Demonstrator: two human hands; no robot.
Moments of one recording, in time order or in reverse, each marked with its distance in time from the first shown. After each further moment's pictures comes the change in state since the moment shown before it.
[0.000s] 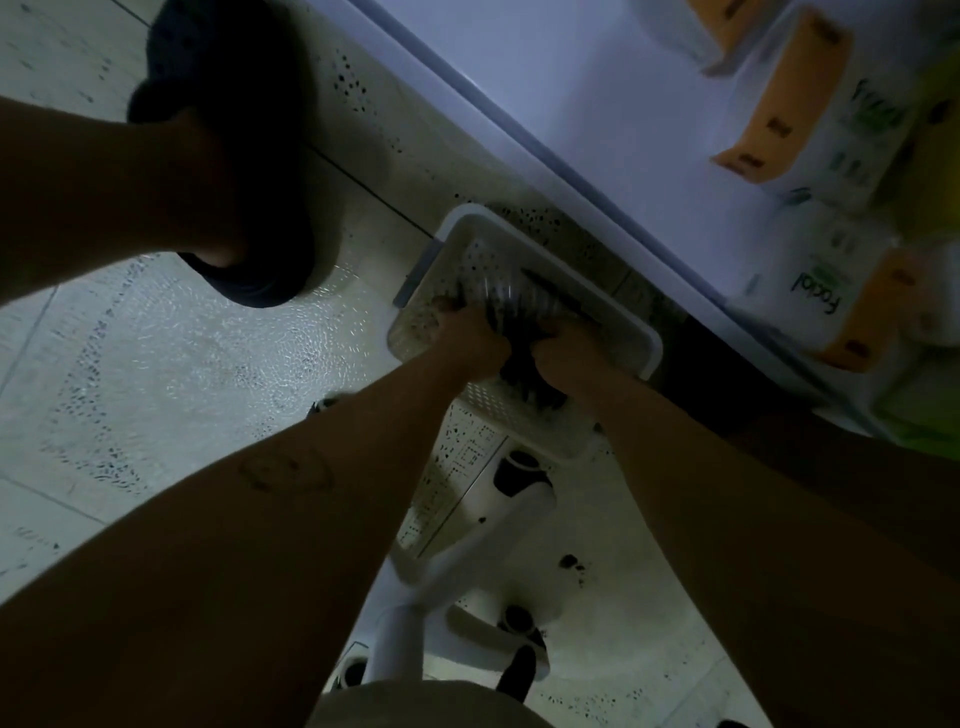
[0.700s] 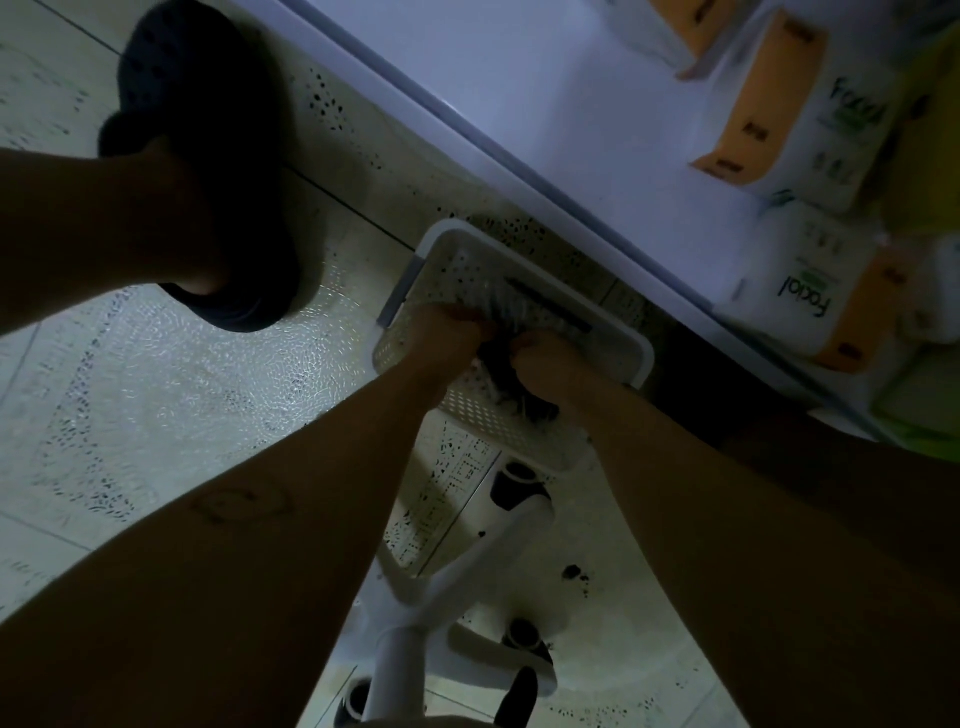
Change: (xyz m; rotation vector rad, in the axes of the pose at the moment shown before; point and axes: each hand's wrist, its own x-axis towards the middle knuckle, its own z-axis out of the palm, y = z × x) left_hand 0.001 0.001 -0.009 -0.488 0.144 -0.074; right_hand -0.003 -0.012 -0.004 0.117 -0.132 0.142
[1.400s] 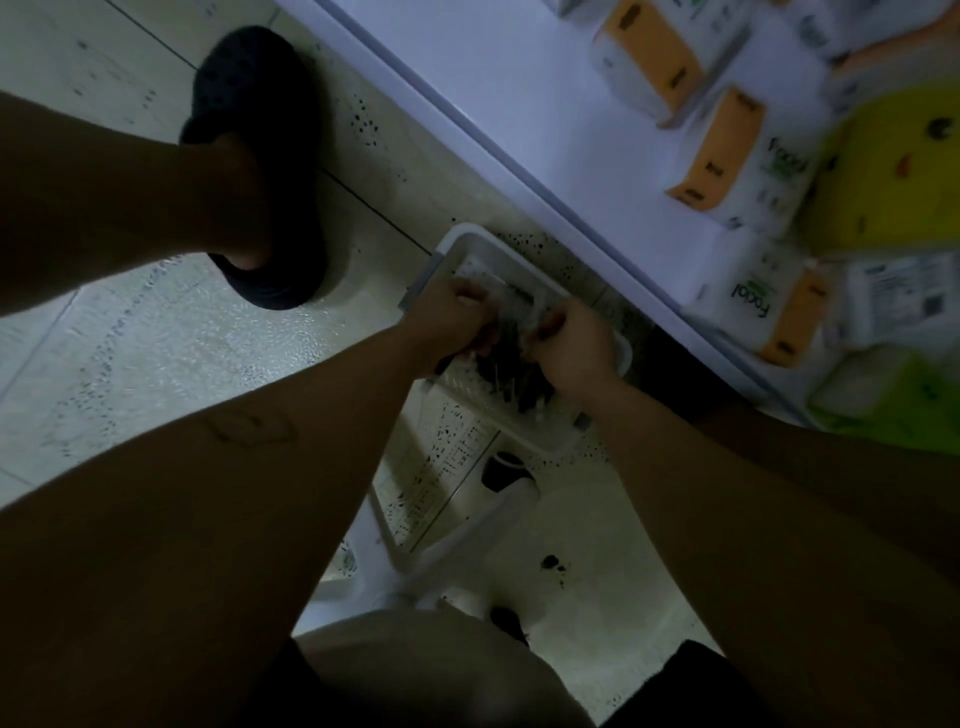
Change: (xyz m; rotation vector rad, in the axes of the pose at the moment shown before) left_hand -0.041 0.020 -0.029 0.034 -0.150 0.152; right_hand -0.046 0.010 -0.015 0.148 0.427 -0.288
